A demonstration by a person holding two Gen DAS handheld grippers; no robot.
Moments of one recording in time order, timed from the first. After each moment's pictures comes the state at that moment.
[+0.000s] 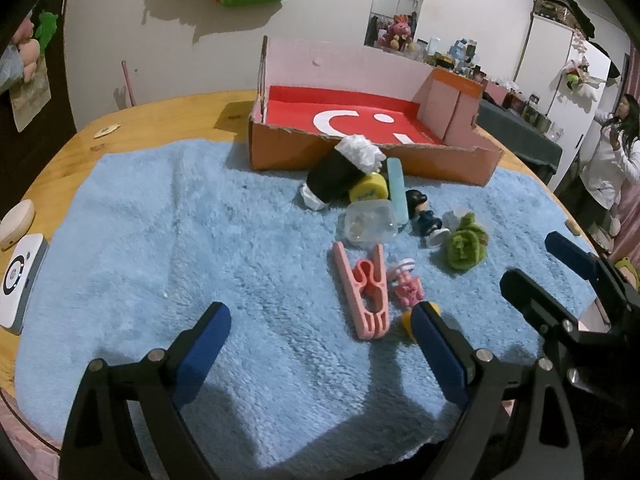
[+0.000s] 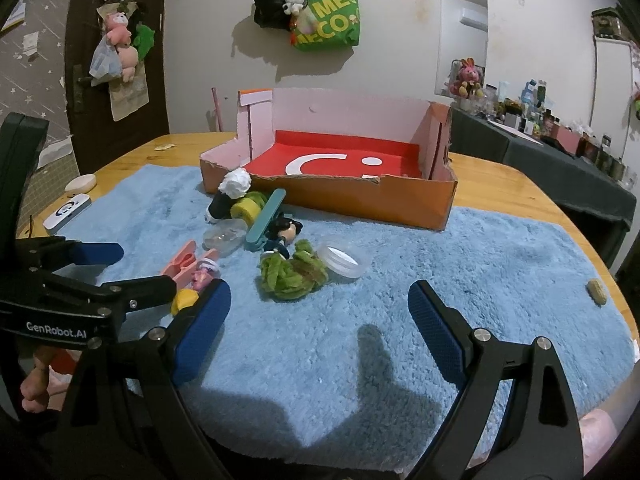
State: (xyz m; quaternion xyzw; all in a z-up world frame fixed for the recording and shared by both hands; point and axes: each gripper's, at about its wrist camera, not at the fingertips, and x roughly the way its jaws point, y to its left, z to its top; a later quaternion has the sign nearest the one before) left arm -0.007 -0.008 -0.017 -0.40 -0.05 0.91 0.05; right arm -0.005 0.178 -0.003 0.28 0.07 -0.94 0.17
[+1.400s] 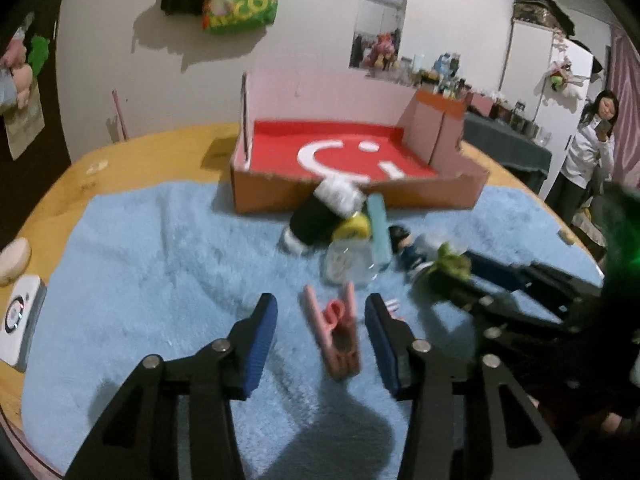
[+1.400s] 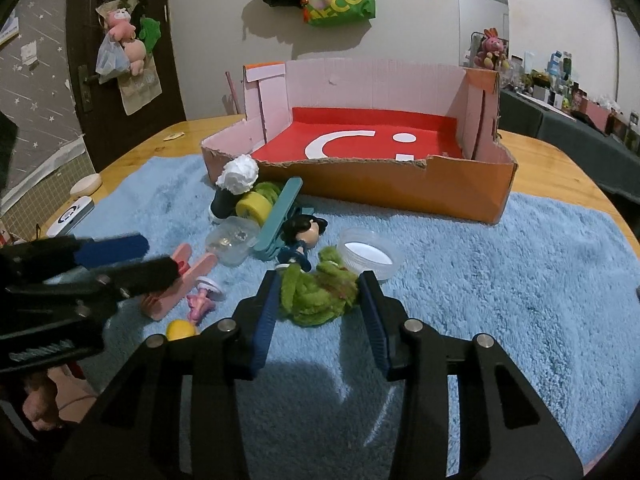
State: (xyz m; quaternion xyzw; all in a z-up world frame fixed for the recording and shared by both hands) left arm -0.015 0.001 0.001 -0.36 -0.03 0.93 0.07; right arm -0.049 0.162 -0.020 0.32 0.04 -0.92 0.21
